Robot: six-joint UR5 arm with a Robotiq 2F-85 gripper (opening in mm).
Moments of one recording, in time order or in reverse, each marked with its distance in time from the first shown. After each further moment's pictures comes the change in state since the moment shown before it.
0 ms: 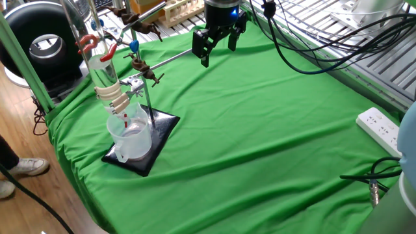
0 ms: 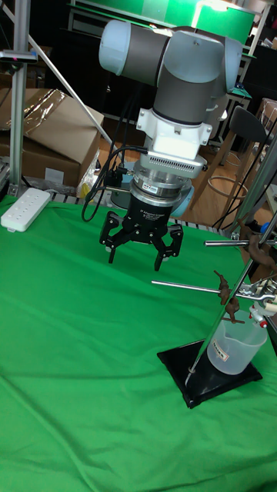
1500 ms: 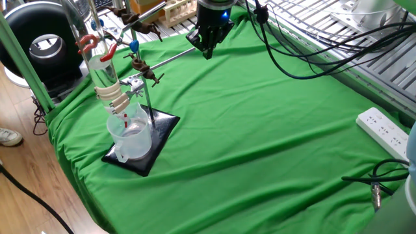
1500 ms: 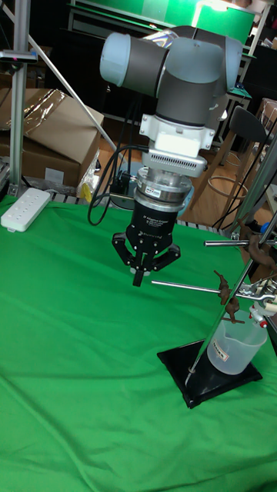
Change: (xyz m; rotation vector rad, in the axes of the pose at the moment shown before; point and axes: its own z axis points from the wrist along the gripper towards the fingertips) arm -0.035 0.013 0.004 -0.030 -0.129 0.072
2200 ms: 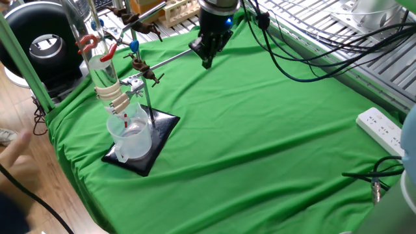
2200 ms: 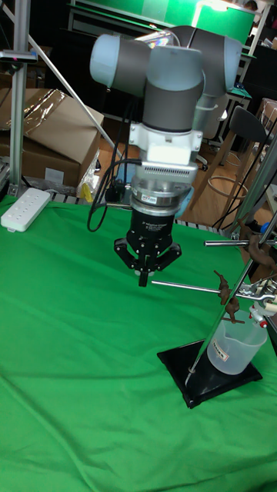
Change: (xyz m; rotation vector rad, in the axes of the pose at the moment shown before) arm 0.025 0.010 0.013 -0.115 0.070 -0.120
